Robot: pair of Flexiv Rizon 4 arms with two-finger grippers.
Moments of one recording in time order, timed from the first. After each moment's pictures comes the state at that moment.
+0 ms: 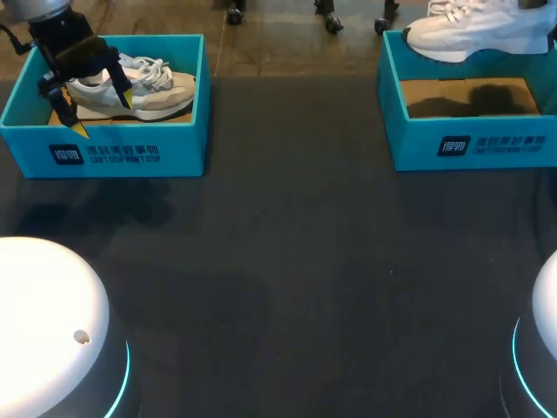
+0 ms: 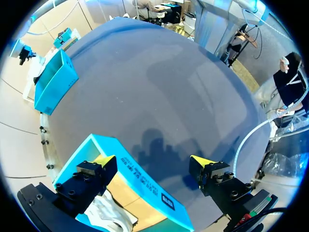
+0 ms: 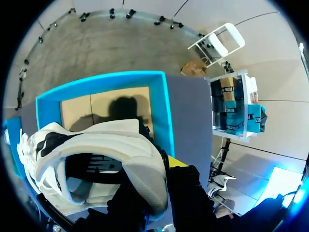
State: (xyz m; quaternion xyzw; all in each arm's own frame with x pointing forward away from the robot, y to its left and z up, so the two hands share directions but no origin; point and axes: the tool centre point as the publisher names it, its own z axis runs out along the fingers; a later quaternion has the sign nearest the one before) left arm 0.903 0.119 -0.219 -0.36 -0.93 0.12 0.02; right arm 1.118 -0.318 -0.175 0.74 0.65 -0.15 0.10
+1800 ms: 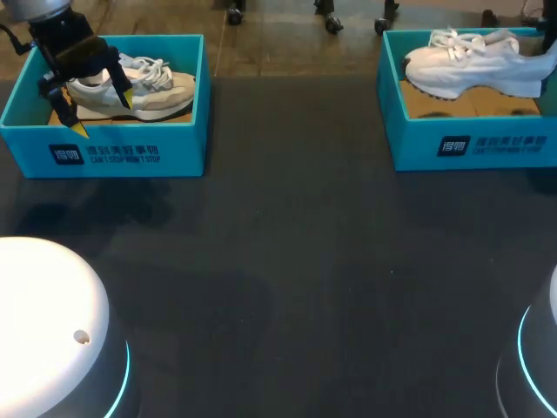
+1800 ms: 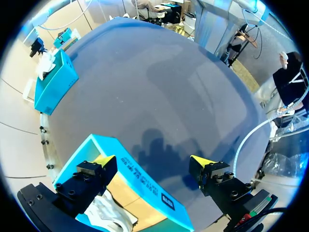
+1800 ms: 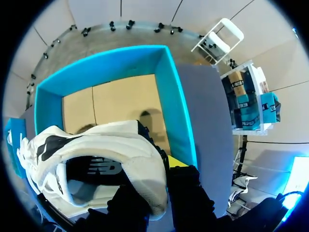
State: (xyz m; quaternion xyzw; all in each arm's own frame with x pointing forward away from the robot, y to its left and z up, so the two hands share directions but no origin) left arm 0.903 0.118 -0.219 -0.36 -0.93 0.12 0.02; right arm 1.053 -0.312 -0.242 0.77 0.62 -0.07 0.10
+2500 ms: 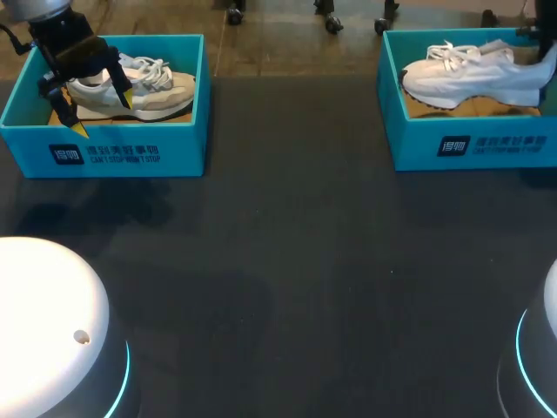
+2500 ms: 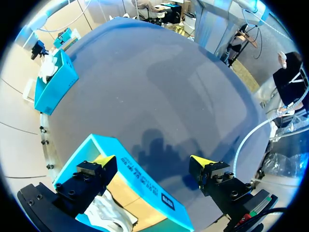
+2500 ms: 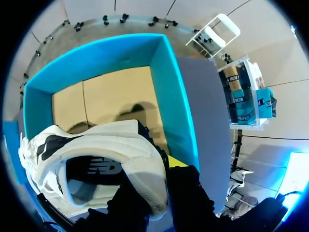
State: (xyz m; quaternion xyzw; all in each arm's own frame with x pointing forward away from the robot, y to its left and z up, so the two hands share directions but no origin) left arm 0.903 0.119 -0.219 -0.36 -0.93 0.12 0.02; right arm 1.052 -0.316 -0.258 0.78 0.61 -0.11 0.10
